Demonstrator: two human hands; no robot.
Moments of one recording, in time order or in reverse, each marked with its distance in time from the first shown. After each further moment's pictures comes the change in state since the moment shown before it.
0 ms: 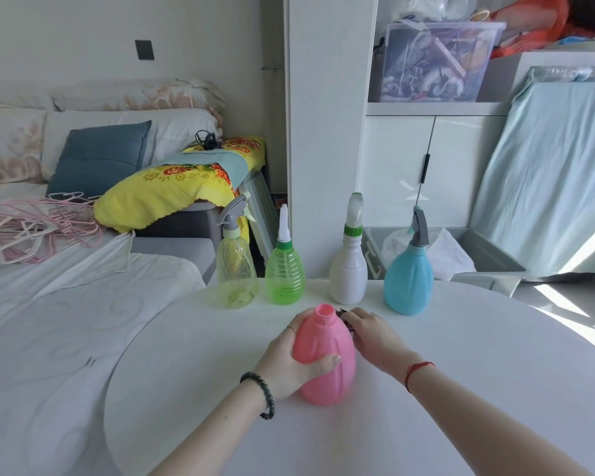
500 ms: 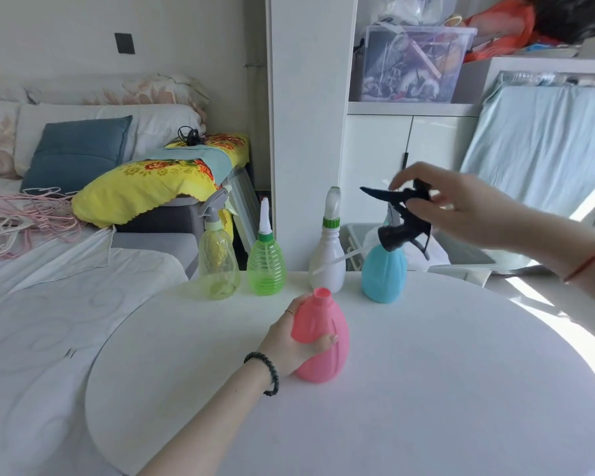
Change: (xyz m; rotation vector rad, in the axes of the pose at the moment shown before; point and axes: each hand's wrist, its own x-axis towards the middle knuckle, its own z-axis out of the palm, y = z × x) left_hand 0.007 0.013 0.027 0.009 0.006 -0.037; right_hand -0.061 -0.029 -0.248 0.150 0.218 -0.129
